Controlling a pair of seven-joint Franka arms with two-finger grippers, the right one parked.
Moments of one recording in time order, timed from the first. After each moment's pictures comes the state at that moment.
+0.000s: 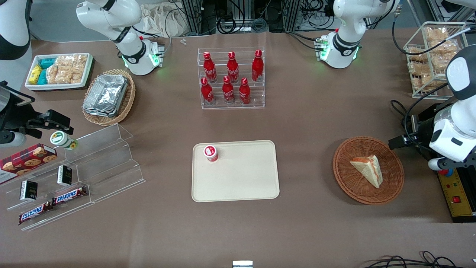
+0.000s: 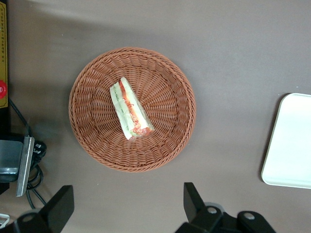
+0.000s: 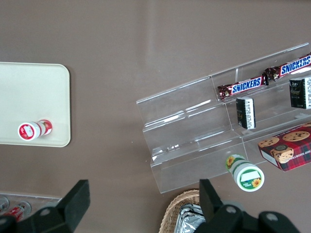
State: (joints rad) arm 0.08 0.22 -0.11 -1.55 -0.01 1.73 -0.19
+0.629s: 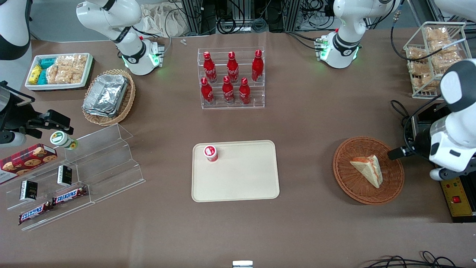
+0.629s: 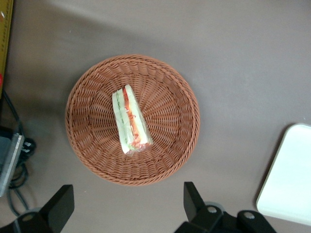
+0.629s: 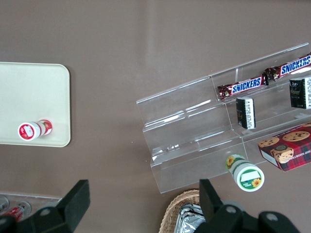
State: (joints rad) arm 0.08 0.29 -0.10 -1.56 -0.01 1.83 -0.35
